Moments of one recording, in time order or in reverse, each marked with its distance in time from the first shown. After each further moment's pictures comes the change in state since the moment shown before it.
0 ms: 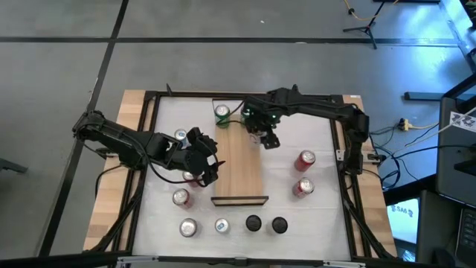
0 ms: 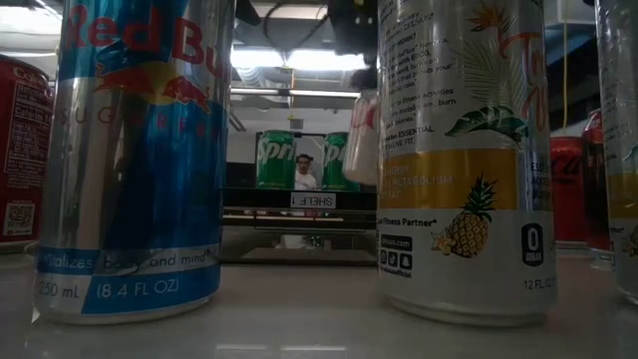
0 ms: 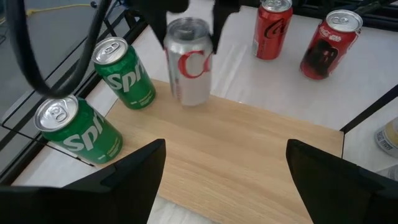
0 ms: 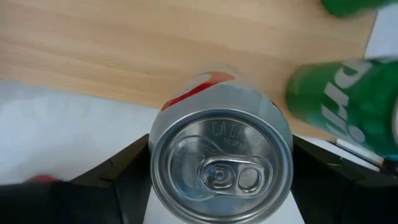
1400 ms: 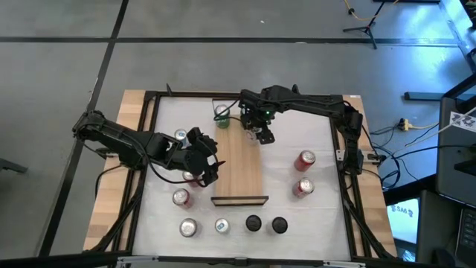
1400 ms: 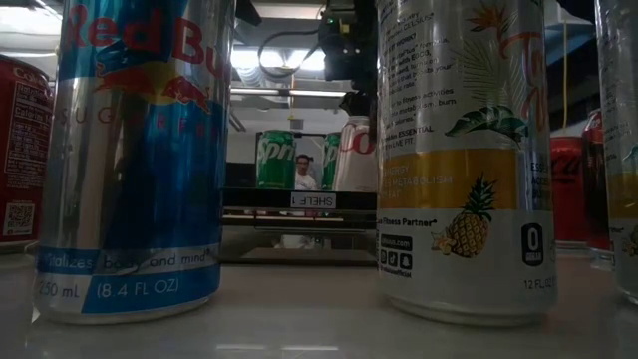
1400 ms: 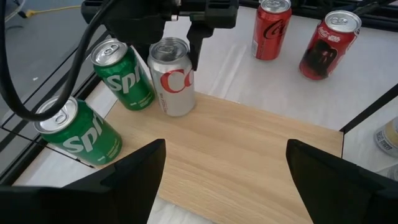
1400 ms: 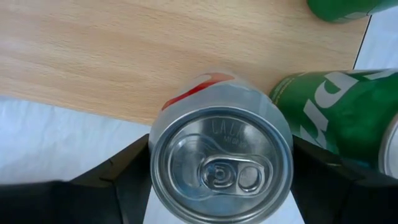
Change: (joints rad) left arm 0.000 0.000 0.000 0.004 0.001 0.007; right arm -0.053 0.071 -0.002 0.078 -0.021 -0.076
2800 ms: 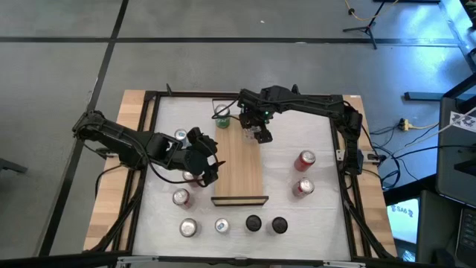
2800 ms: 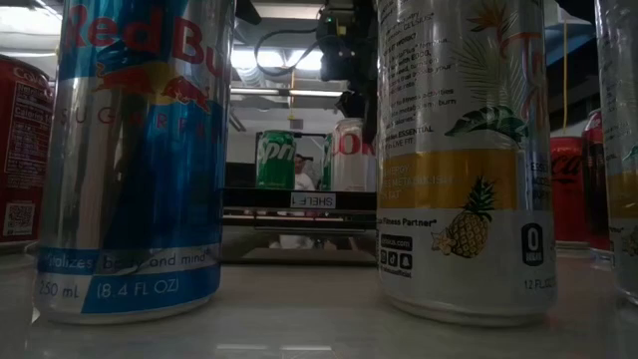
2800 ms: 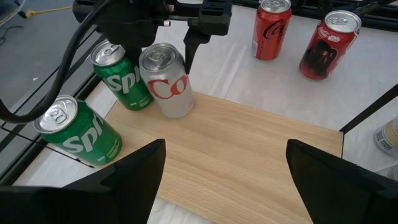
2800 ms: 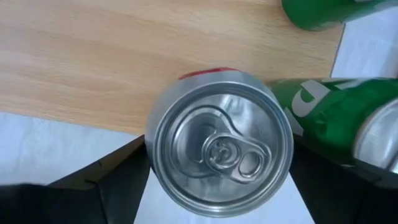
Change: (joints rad) left arm 0.000 0.000 0.000 0.000 0.000 0.000; right arm 0.000 0.002 -0.002 0.044 0.052 0.009
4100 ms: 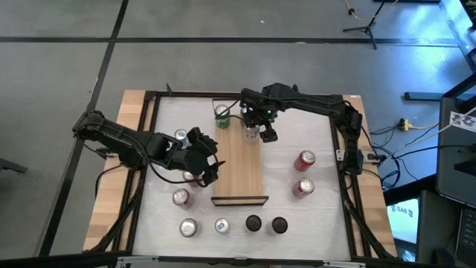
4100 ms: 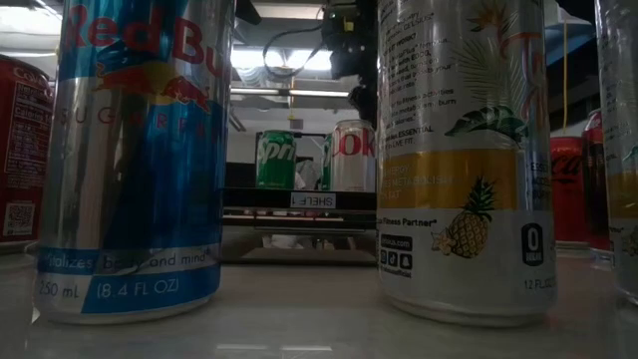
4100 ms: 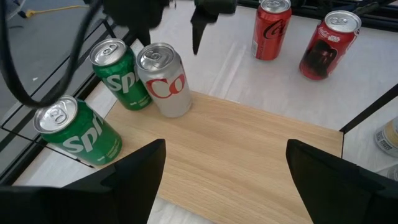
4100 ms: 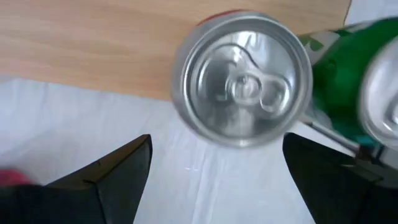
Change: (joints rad) left arm 0.000 0.000 0.000 0.000 0.000 0.000; right arm 0.001 -0.001 0.078 -0.181 0.029 0.030
